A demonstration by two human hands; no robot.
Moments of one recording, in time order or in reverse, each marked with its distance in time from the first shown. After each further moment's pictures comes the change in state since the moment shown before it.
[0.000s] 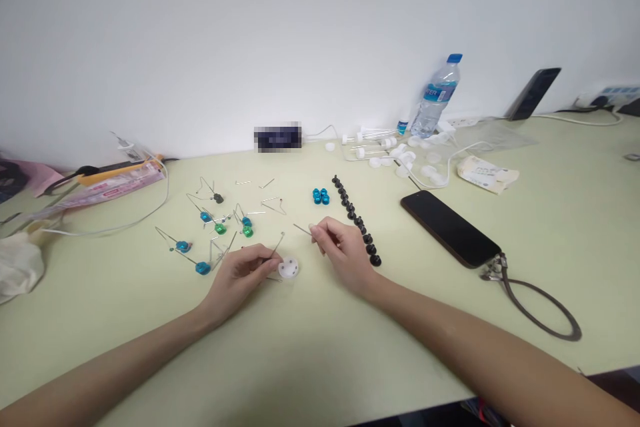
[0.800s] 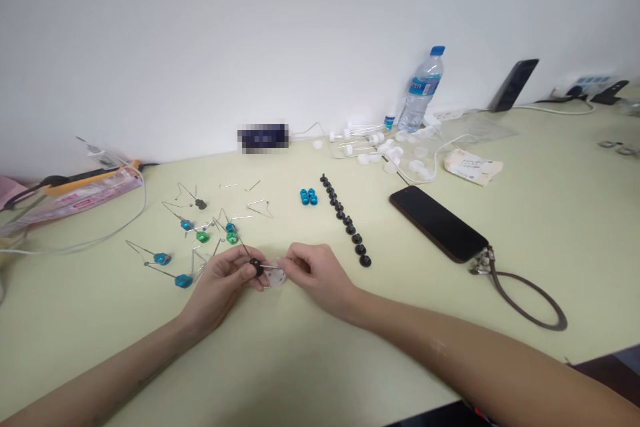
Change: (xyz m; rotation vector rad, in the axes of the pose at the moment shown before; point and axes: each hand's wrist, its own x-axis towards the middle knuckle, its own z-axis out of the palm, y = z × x) left_hand 0.007 -0.008 0.004 -0.594 -0.070 -0.254; right_hand -0.015 0.006 0.020 0.053 -0.204 0.065
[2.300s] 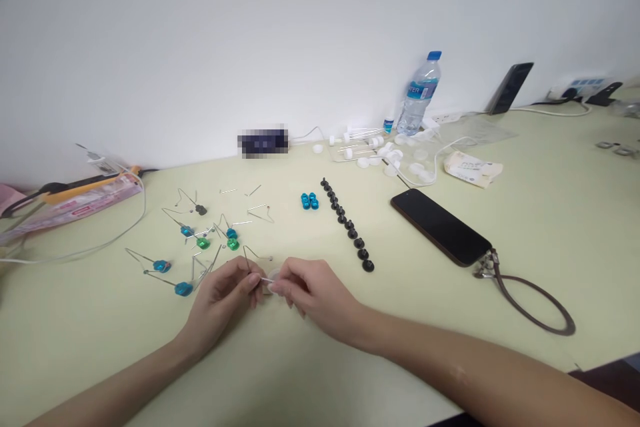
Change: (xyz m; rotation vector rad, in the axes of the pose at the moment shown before) left_hand -0.011 0.001 0.003 0.354 0.026 0.151; right_hand -0.010 -0.017 0.002 0.222 -0.156 0.130
